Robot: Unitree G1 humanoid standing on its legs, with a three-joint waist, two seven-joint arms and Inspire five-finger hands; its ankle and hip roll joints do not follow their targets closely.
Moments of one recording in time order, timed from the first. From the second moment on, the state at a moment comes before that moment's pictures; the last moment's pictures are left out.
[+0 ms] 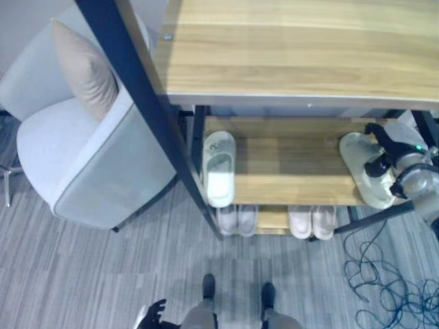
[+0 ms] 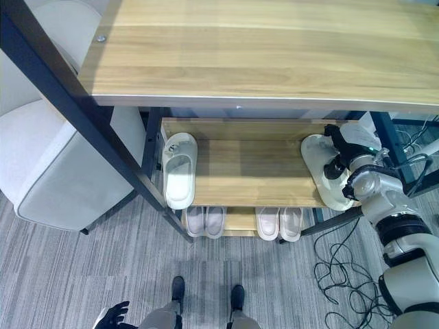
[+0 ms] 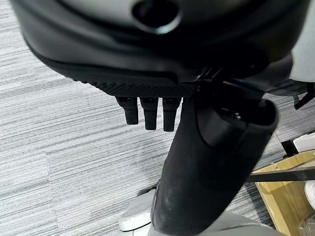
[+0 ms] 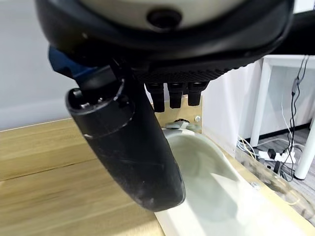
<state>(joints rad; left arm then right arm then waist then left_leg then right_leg) 0.10 0.29 -0.21 1.11 0.02 -0.15 0.19 -0.85 -0.98 0.57 0.87 -0.28 -0.02 -0.08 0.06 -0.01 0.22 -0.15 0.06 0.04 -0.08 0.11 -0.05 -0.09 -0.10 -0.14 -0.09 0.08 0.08</state>
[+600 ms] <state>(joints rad) 0.09 0.29 -0.24 1.09 0.06 -0.16 0.22 -0.87 -0.94 0.57 0.86 -0.34 0.02 -0.17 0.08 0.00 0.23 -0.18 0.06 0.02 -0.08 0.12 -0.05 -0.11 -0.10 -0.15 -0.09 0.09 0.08</state>
